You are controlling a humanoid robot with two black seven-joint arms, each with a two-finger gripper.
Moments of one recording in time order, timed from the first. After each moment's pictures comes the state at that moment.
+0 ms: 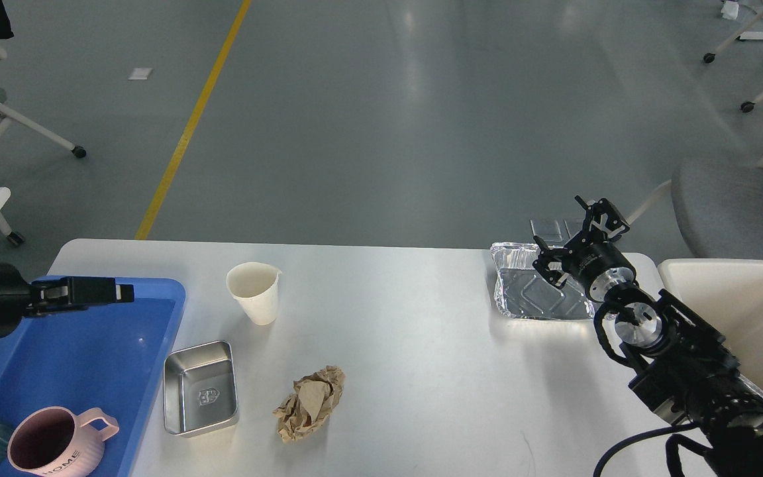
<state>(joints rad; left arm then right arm) -0.78 1.23 -0.33 -1.63 1.05 -0.51 0.04 0.68 -0.09 1.14 0.39 -0.19 0.37 0.12</state>
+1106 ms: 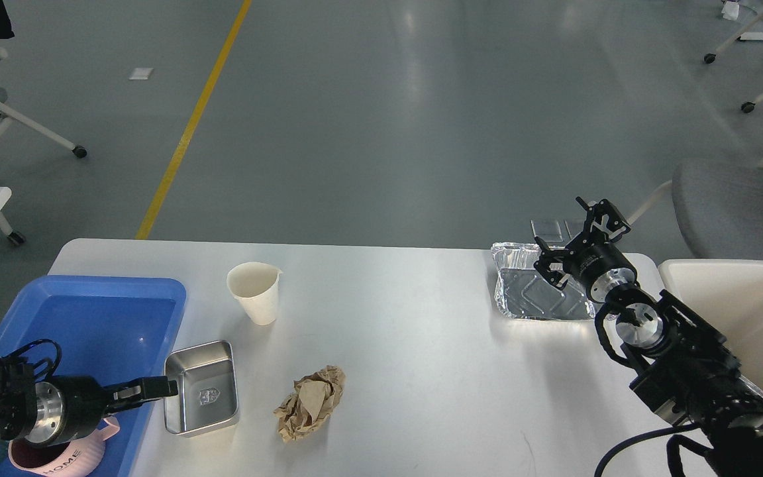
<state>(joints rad) -0.55 0.95 -0.17 -1.46 1.06 -0.20 0.09 0.68 -0.10 1.14 0.39 -0.19 0.37 0.12</state>
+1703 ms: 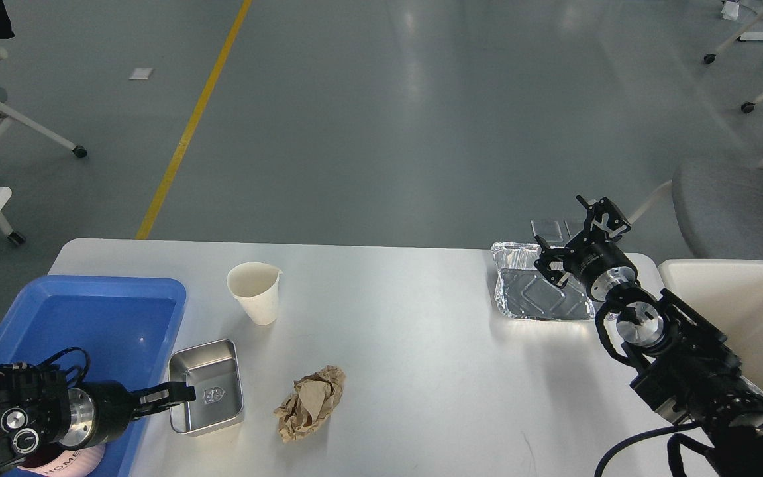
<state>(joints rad) -0.53 0.83 -0.17 -1.37 1.06 -0.18 0.09 0.68 -0.10 1.14 0.39 -0.19 0.37 0.12</state>
